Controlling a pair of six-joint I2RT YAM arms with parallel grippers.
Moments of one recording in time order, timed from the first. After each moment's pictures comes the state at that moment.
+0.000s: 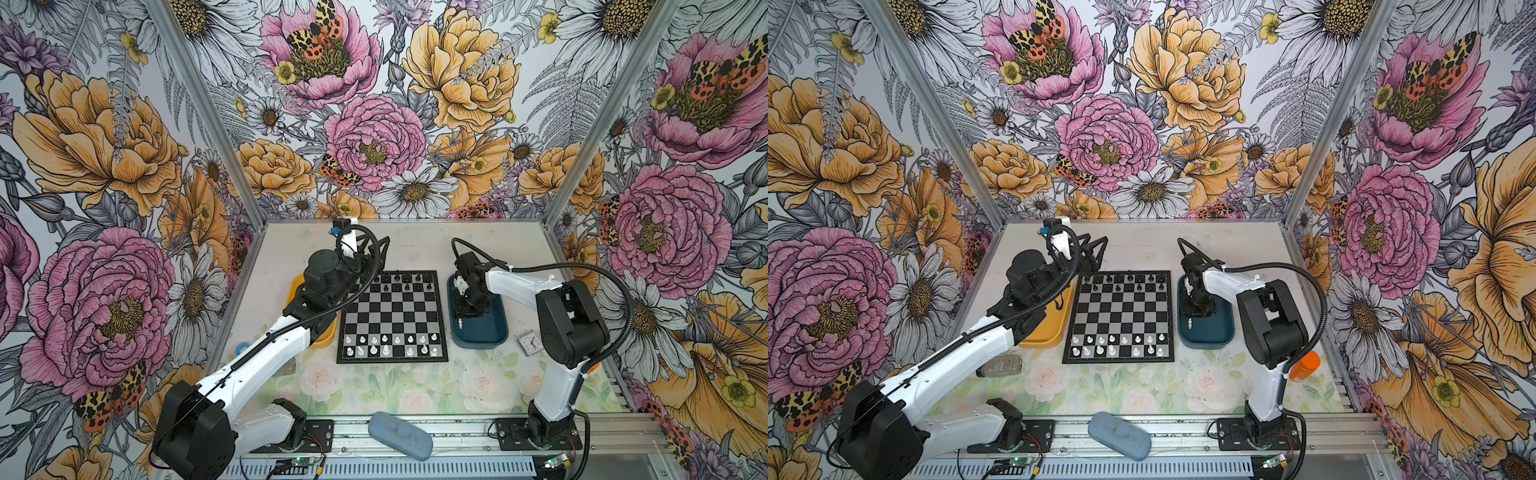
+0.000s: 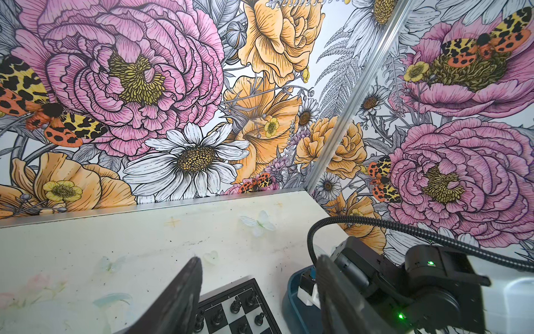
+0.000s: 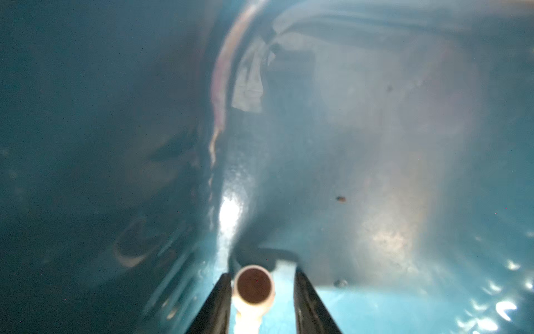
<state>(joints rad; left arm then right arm) -0.52 1.18 0.87 0.33 0.04 -0.34 0.36 1.87 1.22 -0.83 -0.14 0.25</state>
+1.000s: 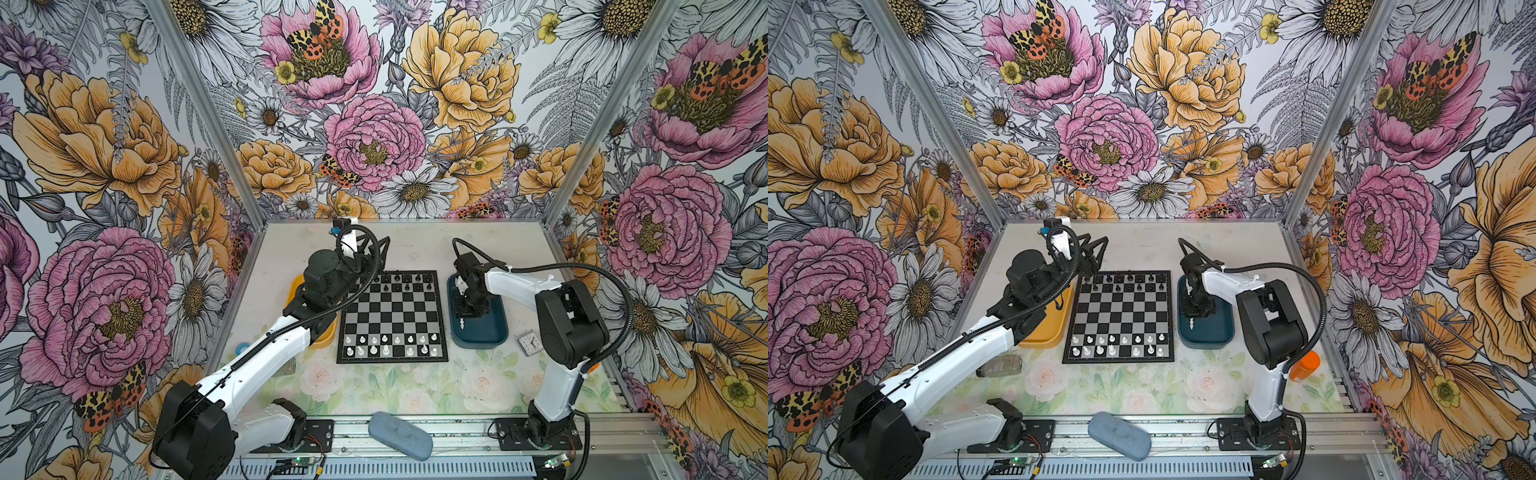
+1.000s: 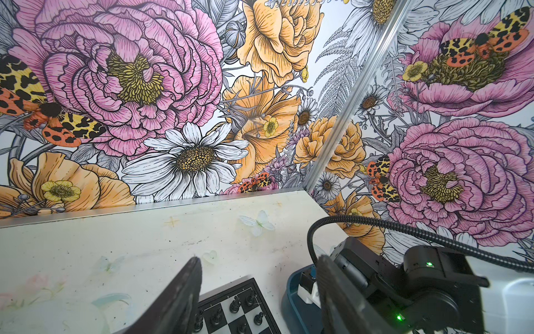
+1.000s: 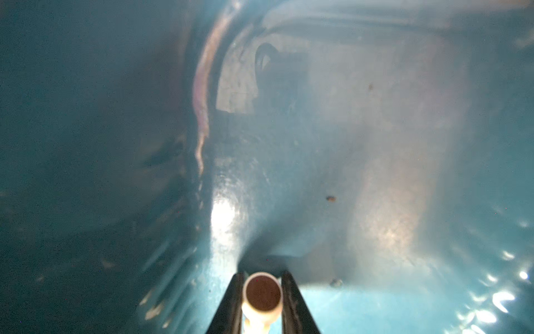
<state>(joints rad) -0.52 1.18 0.87 0.33 0.04 -0.34 0.37 1.87 1.21 -0.82 -0.11 0.30</state>
